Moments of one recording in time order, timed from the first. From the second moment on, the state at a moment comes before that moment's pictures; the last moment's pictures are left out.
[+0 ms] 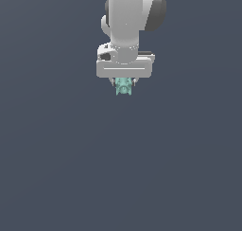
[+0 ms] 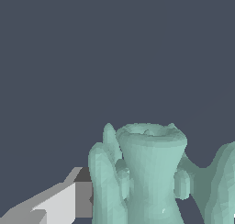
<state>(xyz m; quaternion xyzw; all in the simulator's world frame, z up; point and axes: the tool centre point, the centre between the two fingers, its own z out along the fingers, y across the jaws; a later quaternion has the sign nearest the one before) -0.093 0.011 0.283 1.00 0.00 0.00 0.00</state>
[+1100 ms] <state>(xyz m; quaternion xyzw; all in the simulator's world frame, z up) -0.141 0.057 0.432 1.00 0.00 0.00 0.00</state>
